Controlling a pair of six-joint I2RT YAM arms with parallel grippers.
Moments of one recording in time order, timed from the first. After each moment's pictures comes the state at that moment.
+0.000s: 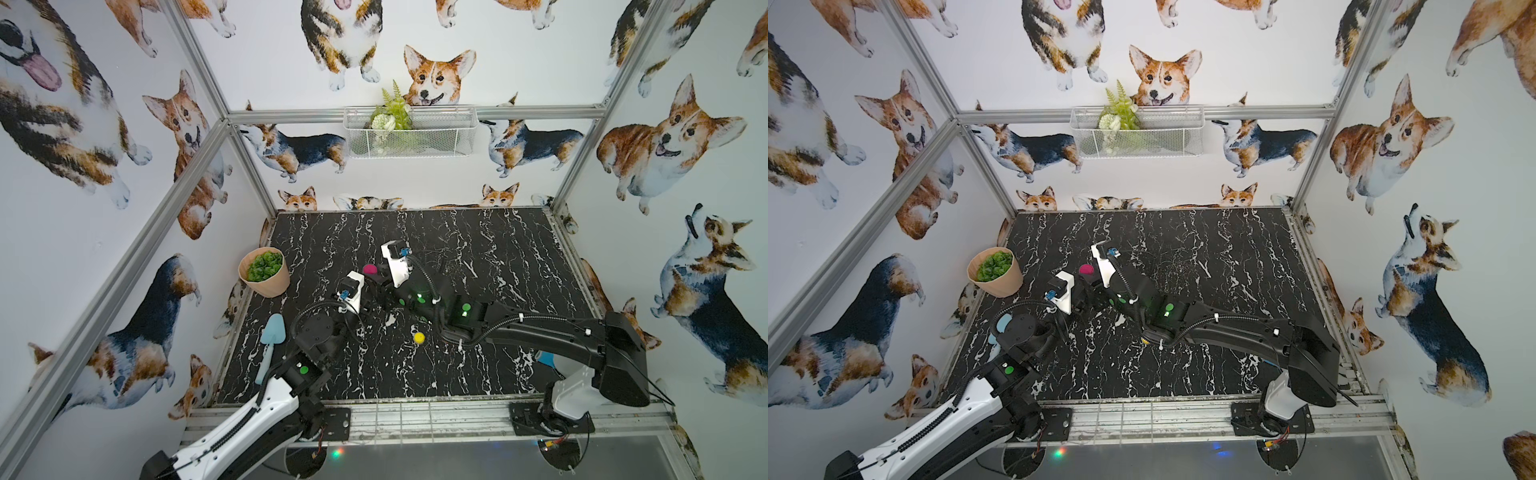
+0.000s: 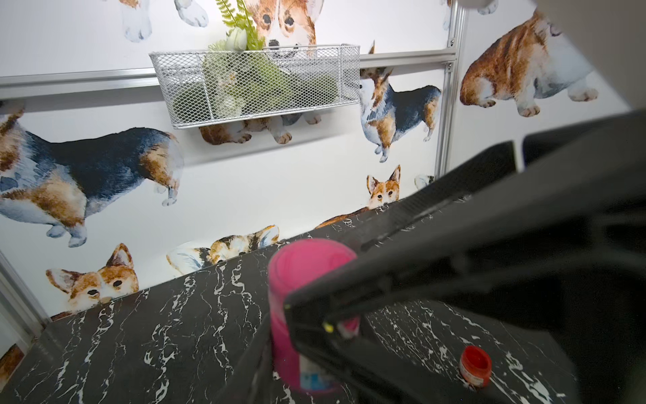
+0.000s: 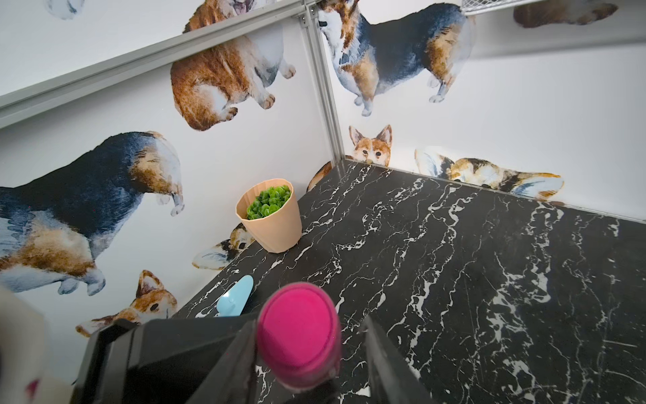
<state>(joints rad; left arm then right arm) -0.72 0.64 0.36 0.37 -0.26 0.10 1.19 1.55 1.23 0.09 0.30 0.34</state>
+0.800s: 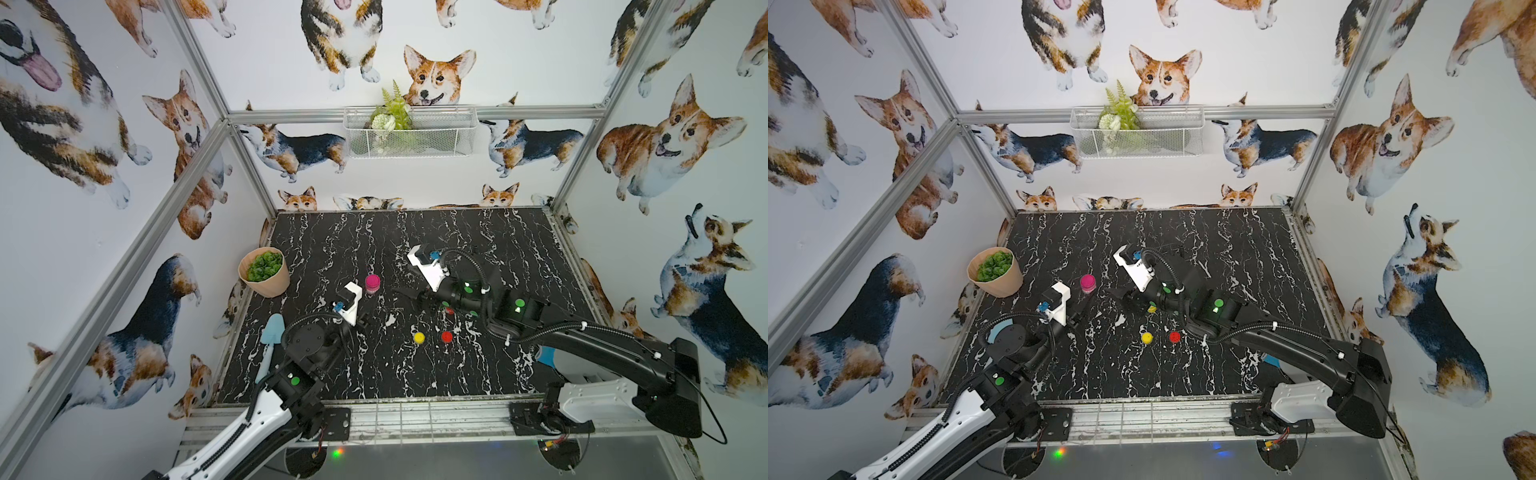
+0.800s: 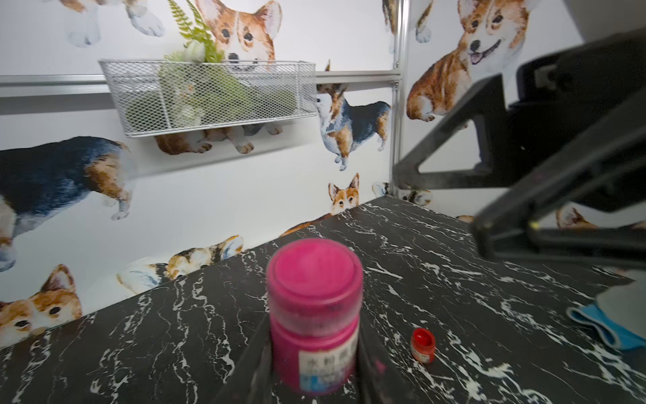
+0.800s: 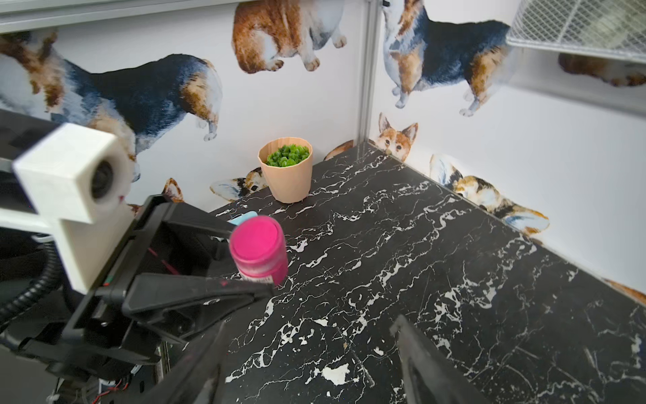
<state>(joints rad) -0.72 0.51 0.33 0.26 -0.04 0.07 1.06 1.26 1.15 -0.15 -0.07 0.01</state>
